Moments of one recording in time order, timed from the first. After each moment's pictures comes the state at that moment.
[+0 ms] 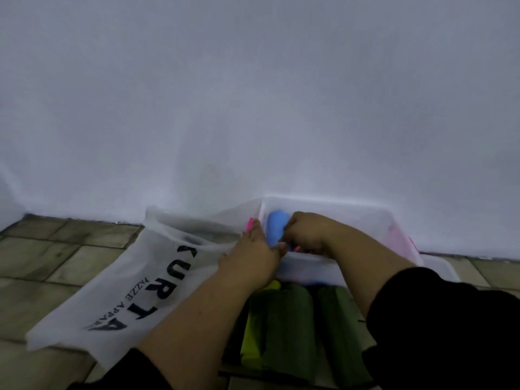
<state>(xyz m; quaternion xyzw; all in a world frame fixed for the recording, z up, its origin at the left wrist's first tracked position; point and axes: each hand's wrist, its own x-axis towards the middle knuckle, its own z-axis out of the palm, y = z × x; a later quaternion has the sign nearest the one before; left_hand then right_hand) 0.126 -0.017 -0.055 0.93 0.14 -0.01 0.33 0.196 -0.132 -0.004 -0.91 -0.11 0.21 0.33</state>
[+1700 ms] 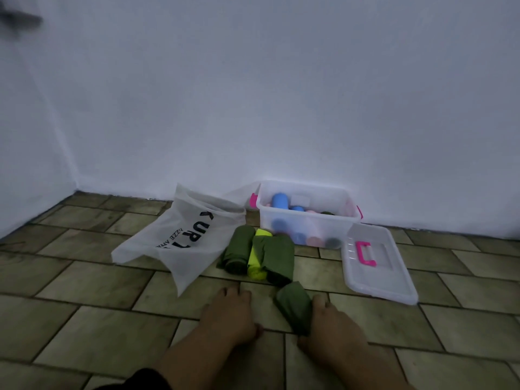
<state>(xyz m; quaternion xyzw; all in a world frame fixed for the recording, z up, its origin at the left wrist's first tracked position) -0.096 -0.039 -0.109 0.98 0.09 -0.14 0.10 -0.076 -0.240 -0.096 -0.98 -0.10 0.12 0.12</state>
